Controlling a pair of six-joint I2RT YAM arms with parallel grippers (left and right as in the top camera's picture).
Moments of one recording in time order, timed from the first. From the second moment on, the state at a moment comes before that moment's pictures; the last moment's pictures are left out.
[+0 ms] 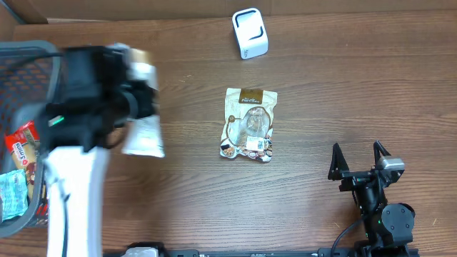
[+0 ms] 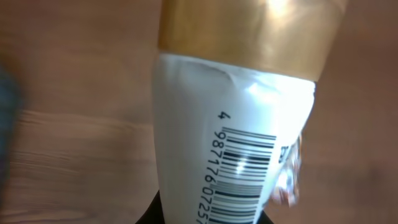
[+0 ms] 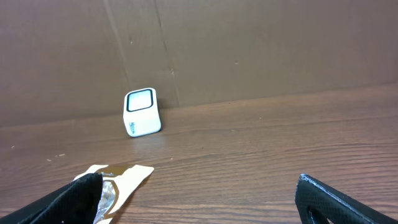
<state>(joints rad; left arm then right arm) -0.01 1.35 1.57 -1.17 0.15 -0.22 0.13 0.01 0.02 -0.03 0.01 0.17</state>
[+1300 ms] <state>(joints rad) -0.26 1.85 1.11 -0.62 0.30 -0.39 0.12 0.01 0.02 -0.03 0.01 0.17</state>
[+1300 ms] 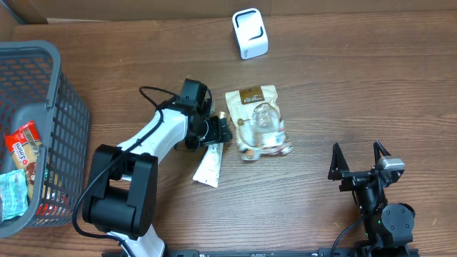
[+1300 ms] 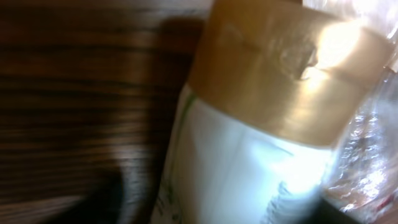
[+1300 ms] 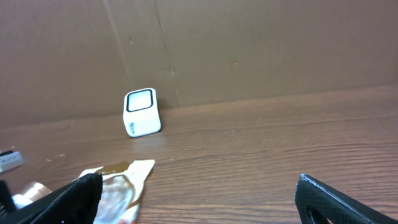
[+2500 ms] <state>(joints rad) 0.35 1.89 2.58 -1.68 0.02 -0.29 0.12 0.01 0.02 -0.03 0.01 0.17</state>
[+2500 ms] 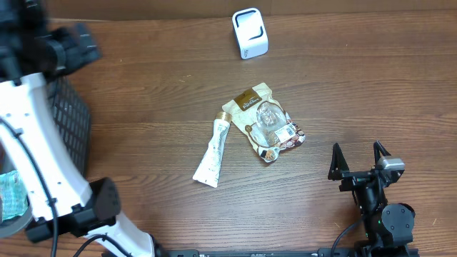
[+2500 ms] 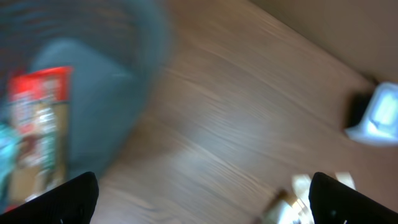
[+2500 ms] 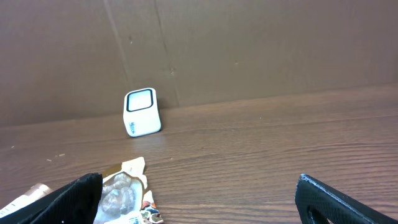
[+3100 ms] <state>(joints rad) 0.90 1.86 2.15 -1.58 0.06 -0.27 0.12 0.01 0.02 -0.03 0.01 0.17</state>
